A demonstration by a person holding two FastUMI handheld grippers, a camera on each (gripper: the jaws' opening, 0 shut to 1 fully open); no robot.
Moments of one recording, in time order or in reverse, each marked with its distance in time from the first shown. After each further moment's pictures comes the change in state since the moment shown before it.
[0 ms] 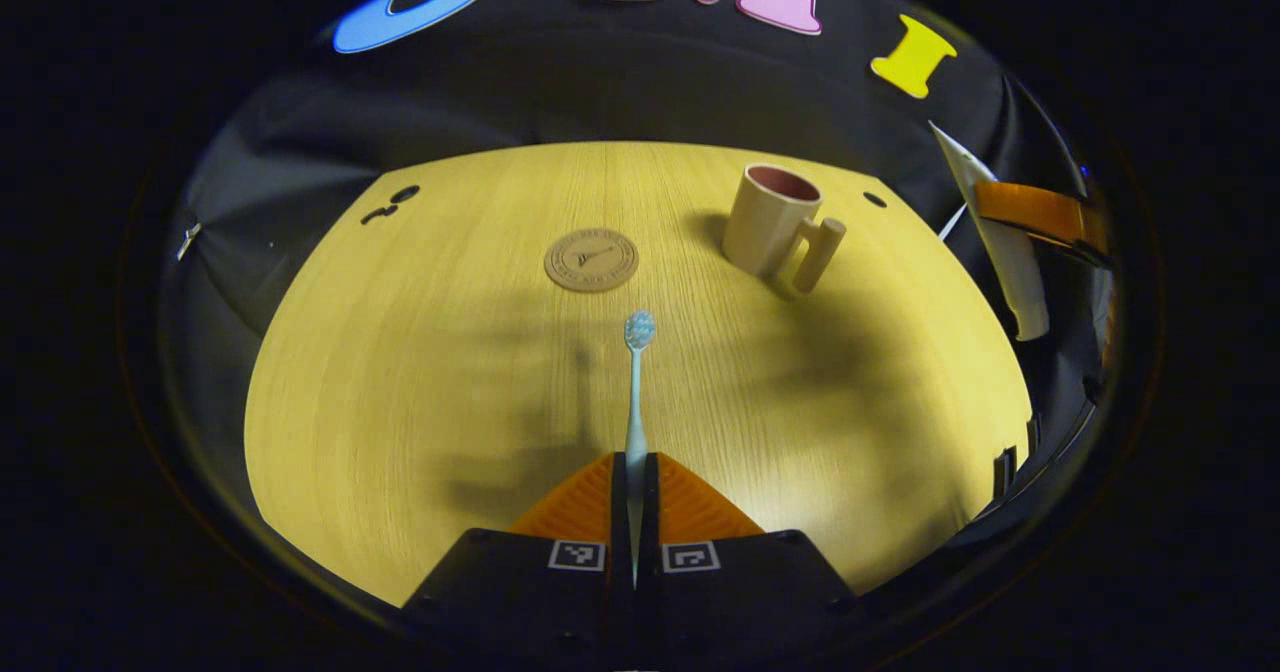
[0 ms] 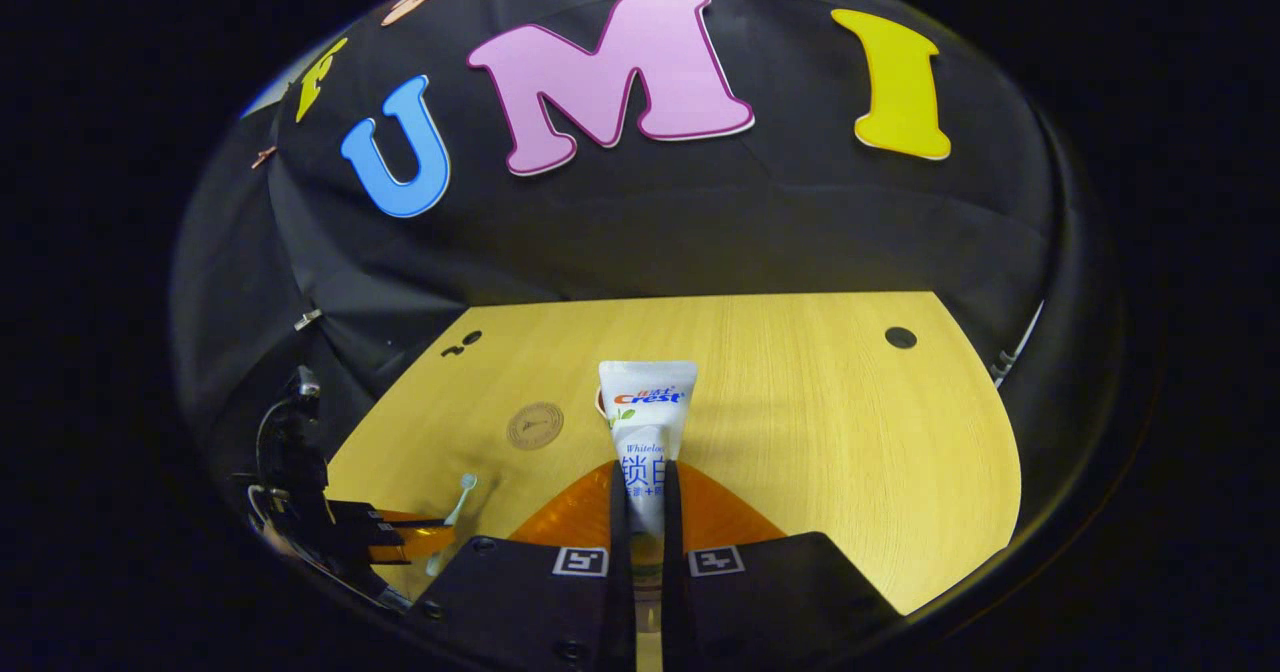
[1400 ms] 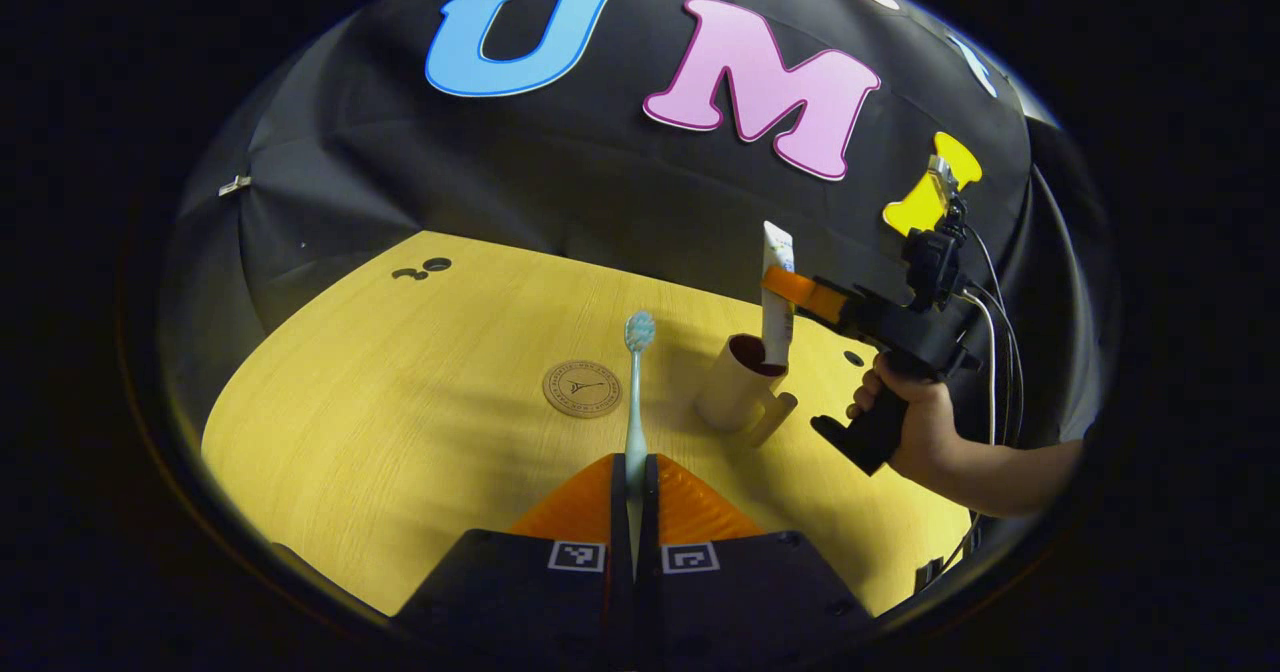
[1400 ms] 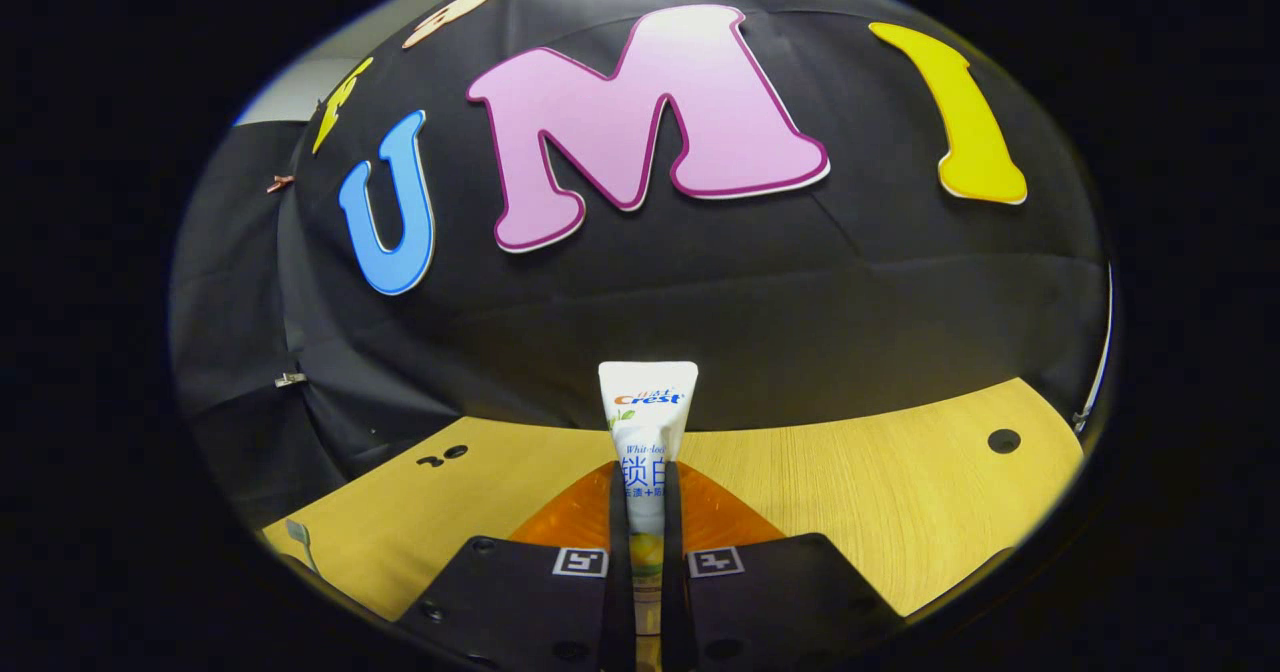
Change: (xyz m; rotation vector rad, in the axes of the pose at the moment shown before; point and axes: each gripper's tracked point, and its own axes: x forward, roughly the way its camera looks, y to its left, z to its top) left arm -0.028 -0.022 0.071 -0.204 -0.354 -0.041; right arm 0.179 0.012 0.060 -0.018 -0.345 0.068
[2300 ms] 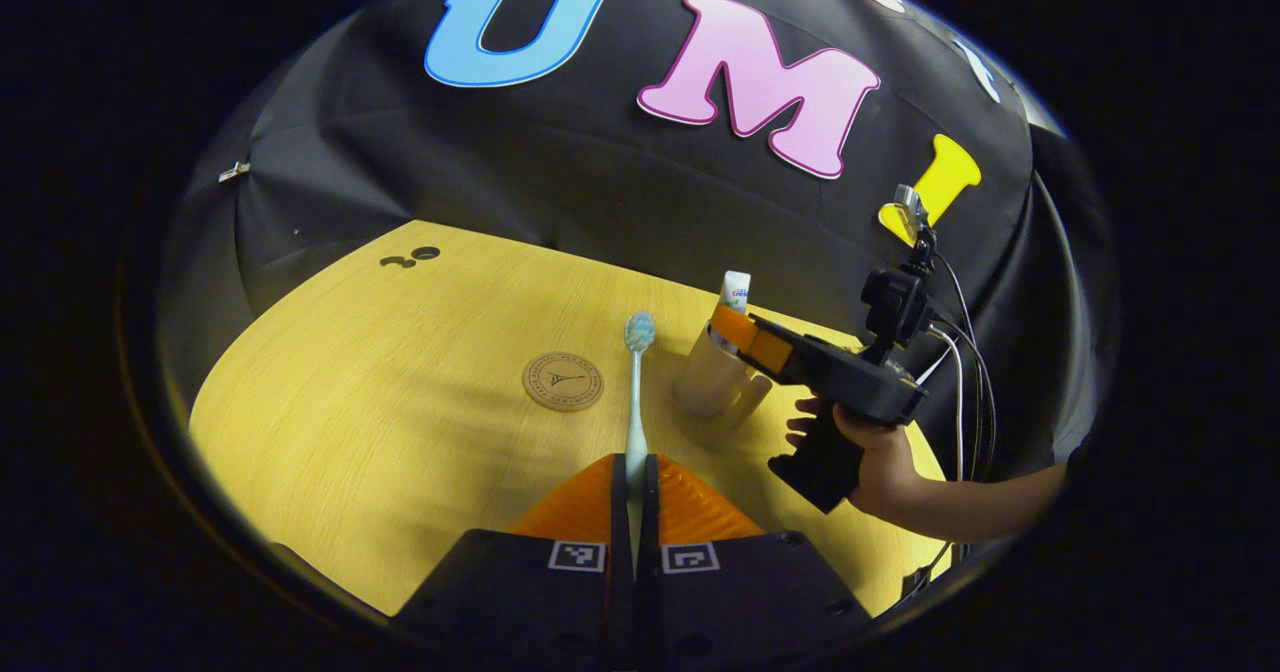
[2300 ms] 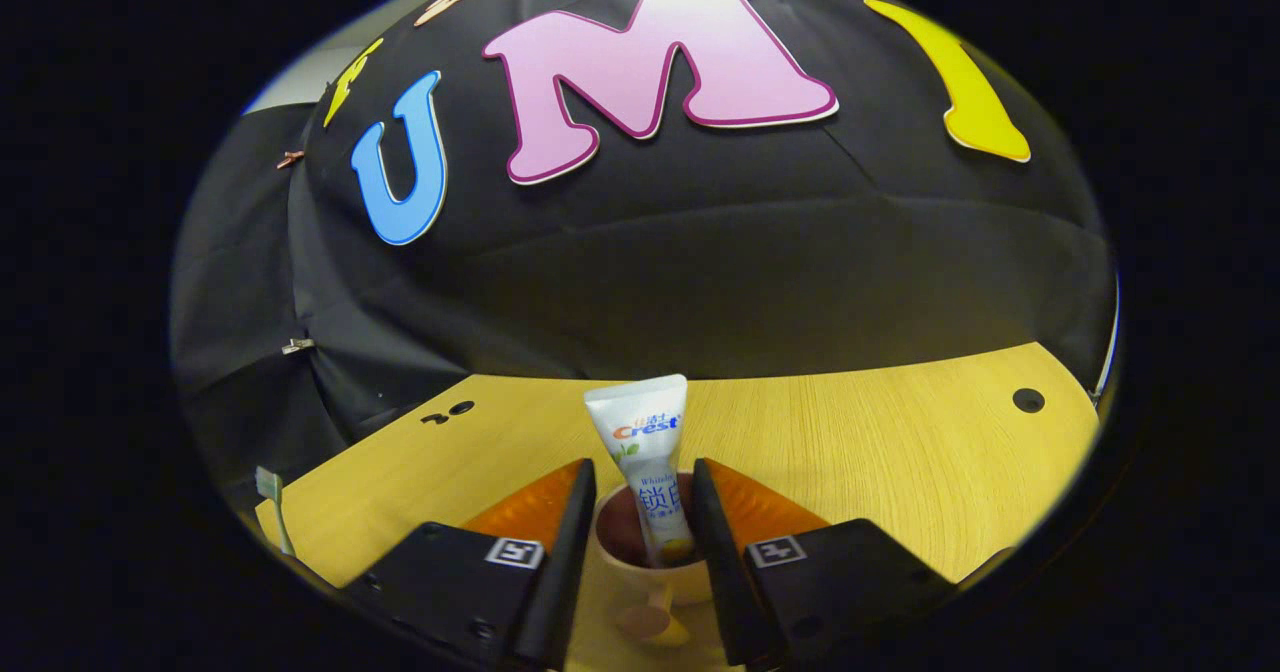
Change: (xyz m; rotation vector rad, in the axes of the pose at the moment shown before) left arm 0.011 -0.020 -0.002 -0.029 -0.011 -0.028; right arm -0.009 0.005 -0.055 0.000 0.083 0.046
